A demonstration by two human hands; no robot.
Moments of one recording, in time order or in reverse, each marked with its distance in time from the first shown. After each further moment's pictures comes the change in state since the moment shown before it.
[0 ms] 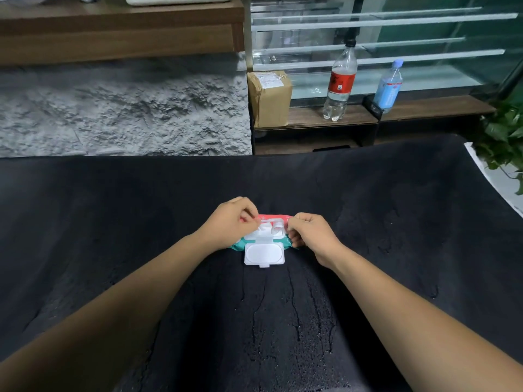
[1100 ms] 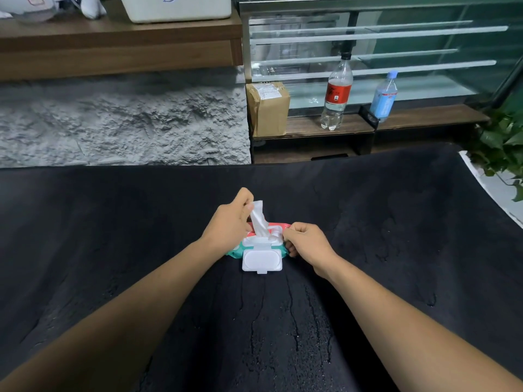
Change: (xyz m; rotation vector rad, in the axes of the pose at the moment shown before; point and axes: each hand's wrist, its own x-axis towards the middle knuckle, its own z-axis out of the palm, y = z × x) left_hand 0.010 0.015 -0.003 -0.010 0.102 -0.130; right_hand -0.008 -0.004 0.006 -0.116 0.038 -0.023
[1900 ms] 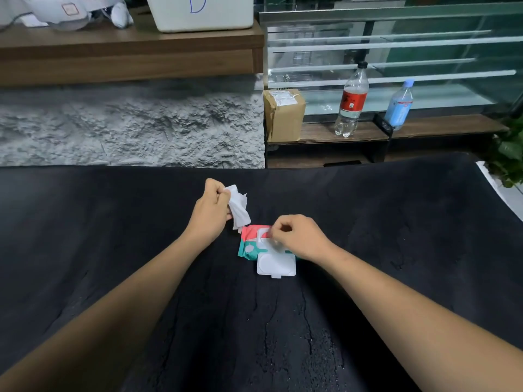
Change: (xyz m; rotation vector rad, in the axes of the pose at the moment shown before) left_hand -0.007 -0.014 -0.060 -0.307 0.262 -0.130; right_hand -0.006 -0.055 0.025 -0.510 -0.168 -0.289
